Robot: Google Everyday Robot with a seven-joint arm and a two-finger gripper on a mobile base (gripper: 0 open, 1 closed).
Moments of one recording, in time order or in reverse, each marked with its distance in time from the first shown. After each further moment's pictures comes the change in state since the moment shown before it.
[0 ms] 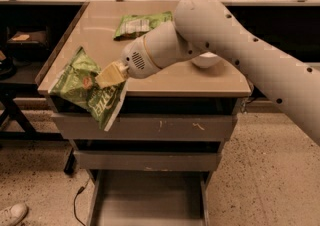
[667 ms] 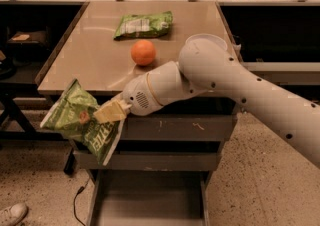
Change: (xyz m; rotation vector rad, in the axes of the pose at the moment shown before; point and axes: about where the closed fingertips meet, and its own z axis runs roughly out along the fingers) arm 0.069 0.040 0.028 -0.134 -0.016 -0.020
